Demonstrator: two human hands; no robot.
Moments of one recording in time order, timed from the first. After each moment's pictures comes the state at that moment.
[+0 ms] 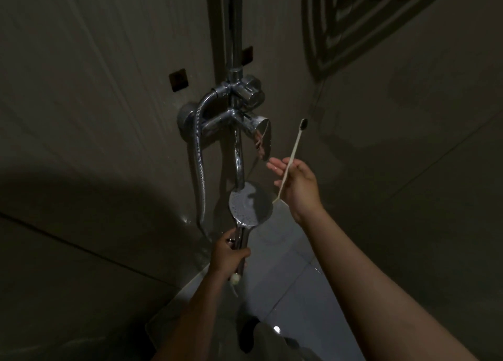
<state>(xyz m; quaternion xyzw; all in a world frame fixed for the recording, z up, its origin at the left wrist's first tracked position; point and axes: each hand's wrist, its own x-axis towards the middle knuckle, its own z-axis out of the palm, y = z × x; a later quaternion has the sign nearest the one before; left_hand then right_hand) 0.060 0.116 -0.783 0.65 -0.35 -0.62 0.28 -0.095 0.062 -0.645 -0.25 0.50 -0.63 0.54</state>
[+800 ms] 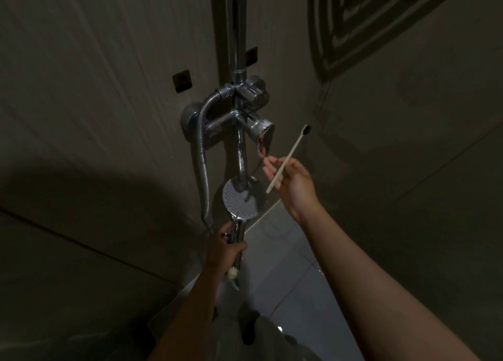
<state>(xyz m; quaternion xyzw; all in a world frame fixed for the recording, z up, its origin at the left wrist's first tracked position) 0.067 0.105 -0.767 0.66 -0.36 -0.58 0.32 -0.086 0.048 -0.643 -0.13 0.42 -0.65 0.62</state>
